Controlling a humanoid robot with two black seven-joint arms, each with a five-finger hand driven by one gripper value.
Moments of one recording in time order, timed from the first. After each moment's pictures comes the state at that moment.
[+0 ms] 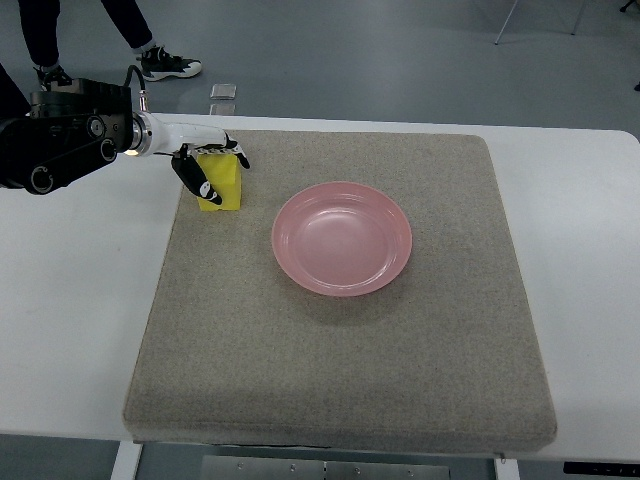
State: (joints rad) left arm -1.34 0.43 0.24 -0.73 0.97 -0.31 -0.17; right arm 0.00 0.00 -0.10 0.08 -0.08 -0.23 0.00
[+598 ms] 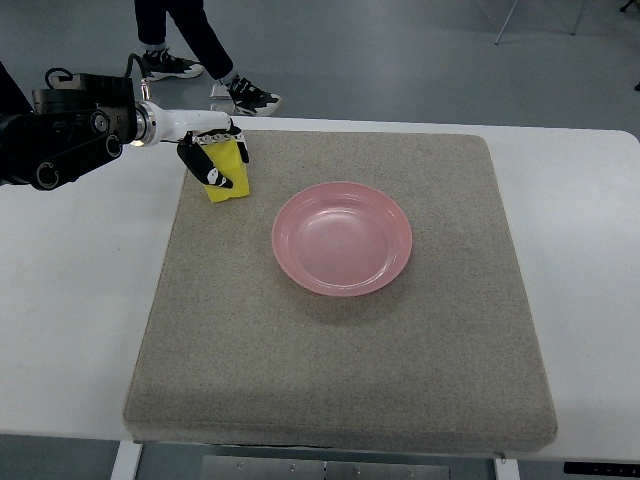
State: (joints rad) left arm -1.35 0.42 0.22 -0.72 0.96 -0.23 -0.17; right arm 0.00 0.00 -0.10 0.08 -0.08 -0.23 0.00
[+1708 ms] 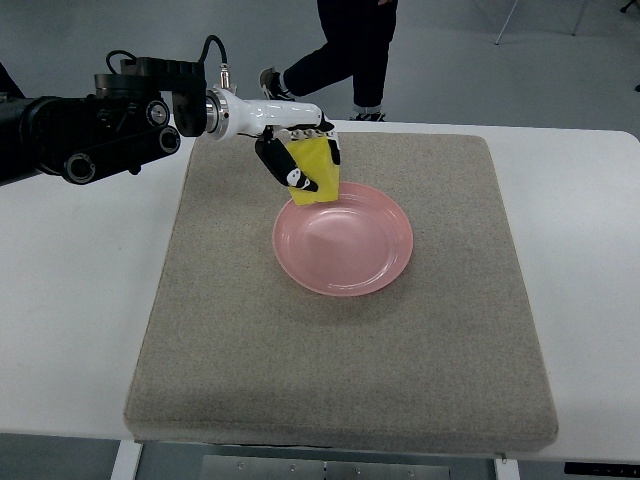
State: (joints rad) left arm -1.44 0.35 0.15 -0.97 0.96 -0.21 -0.18; right arm 0.00 0.00 -0.10 0.08 -0.08 -0.23 0.00
